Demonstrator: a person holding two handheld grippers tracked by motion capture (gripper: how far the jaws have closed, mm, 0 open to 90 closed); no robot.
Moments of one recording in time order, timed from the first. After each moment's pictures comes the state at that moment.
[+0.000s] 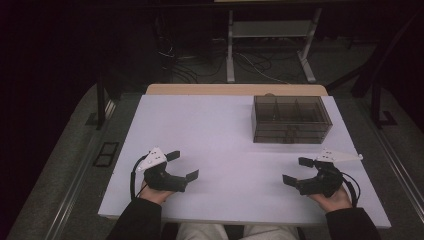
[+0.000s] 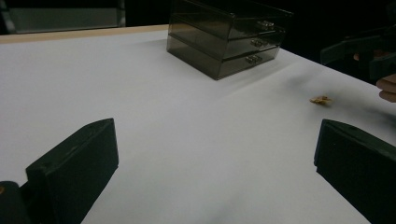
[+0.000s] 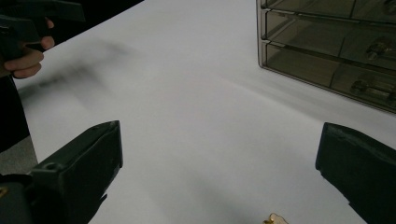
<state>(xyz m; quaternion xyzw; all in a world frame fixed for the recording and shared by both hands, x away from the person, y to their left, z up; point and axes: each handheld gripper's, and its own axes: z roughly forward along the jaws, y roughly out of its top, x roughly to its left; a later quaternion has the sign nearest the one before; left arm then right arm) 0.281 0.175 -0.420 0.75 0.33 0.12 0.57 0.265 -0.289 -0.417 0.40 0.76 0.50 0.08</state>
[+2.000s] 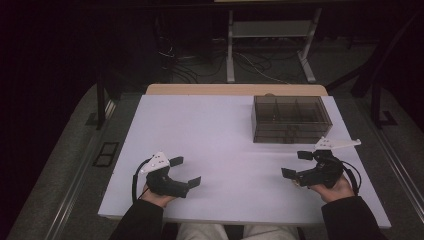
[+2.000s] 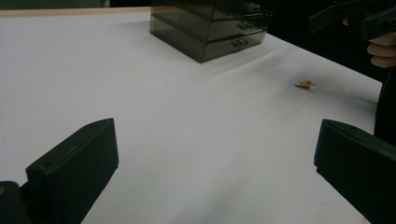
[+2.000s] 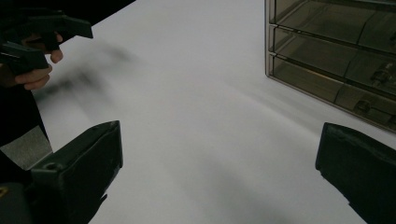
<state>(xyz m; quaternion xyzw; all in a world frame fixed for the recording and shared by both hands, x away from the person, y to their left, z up) 0.273 0.170 -0.425 0.76 0.33 0.09 0.56 0.280 -0.283 -0.385 0.40 0.78 0.47 0.06</state>
